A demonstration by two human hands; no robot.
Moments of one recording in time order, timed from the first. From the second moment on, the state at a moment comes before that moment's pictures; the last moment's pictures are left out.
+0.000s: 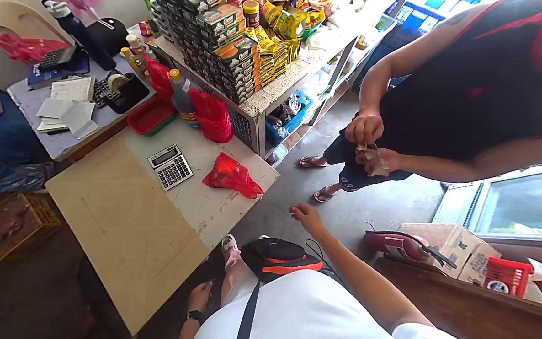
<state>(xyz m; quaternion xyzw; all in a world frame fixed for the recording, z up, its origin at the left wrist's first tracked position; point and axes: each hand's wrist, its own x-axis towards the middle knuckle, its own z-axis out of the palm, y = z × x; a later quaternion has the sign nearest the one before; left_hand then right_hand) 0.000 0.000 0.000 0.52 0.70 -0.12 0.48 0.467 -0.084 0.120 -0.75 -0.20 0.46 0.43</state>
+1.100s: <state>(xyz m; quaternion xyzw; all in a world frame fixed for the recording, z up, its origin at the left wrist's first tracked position) -0.018 -0.026 0.033 0.47 0.73 -0.10 0.48 0.480 -0.096 0.197 -0.09 0.07 0.42 0.90</state>
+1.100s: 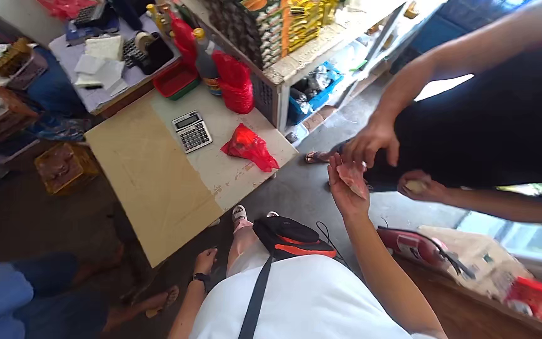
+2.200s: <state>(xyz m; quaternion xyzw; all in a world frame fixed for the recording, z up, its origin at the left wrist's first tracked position) -0.388 -0.307 0.238 -0.01 0.69 0.65 0.31 -0.355 -0.110 0.222 -0.12 -0.84 0.53 -0.05</state>
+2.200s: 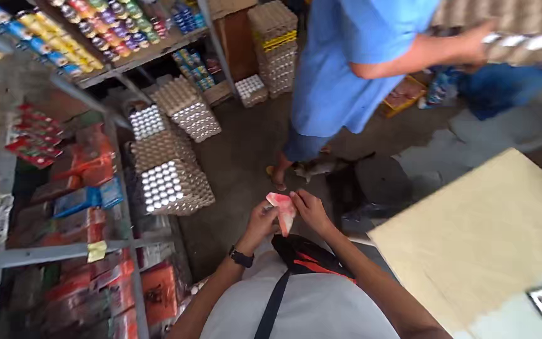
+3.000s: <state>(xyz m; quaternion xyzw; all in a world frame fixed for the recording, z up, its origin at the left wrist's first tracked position) -0.833 -0.431 0.218 -0.22 0.74 0.64 0.02 -0.905 -0.238 0.239 0.14 -0.70 0.63 -0.30</state>
